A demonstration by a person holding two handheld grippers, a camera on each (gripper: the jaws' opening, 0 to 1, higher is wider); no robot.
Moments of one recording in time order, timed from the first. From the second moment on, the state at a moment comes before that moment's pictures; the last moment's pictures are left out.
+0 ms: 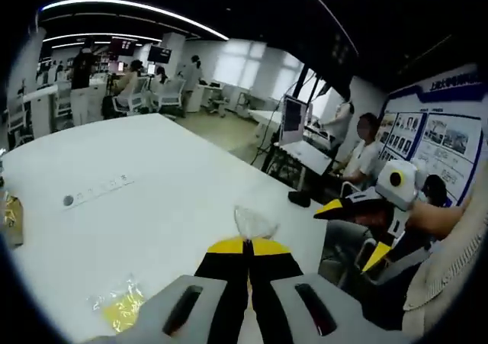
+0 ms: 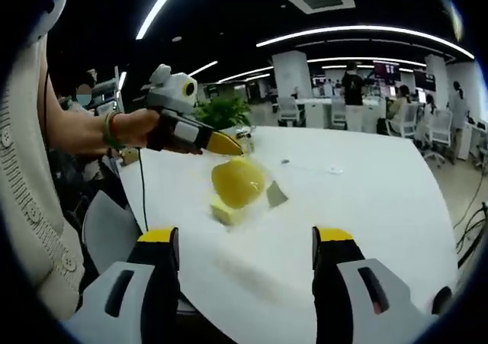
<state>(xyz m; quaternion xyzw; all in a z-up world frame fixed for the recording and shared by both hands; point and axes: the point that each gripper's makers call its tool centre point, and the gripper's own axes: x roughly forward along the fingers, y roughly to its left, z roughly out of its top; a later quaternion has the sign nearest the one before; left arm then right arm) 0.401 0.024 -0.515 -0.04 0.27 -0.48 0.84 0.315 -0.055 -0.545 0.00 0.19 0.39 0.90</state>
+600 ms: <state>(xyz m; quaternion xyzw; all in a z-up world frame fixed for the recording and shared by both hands) 0.366 0.084 -0.494 -0.04 0.26 -0.46 0.85 0.320 0.012 -0.546 -0.05 0.19 0.45 0.87</state>
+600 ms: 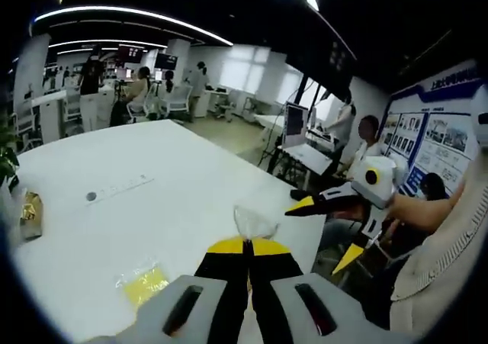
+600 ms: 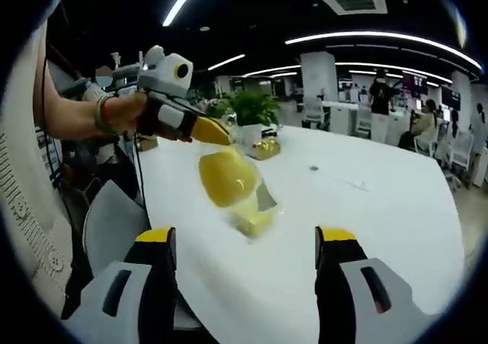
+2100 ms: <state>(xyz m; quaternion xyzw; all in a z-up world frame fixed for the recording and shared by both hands) 0.352 0.080 -0.502 -0.01 0.28 -0.48 0.83 0.339 0.128 -0.573 -0.14 0.21 0.62 0.75</state>
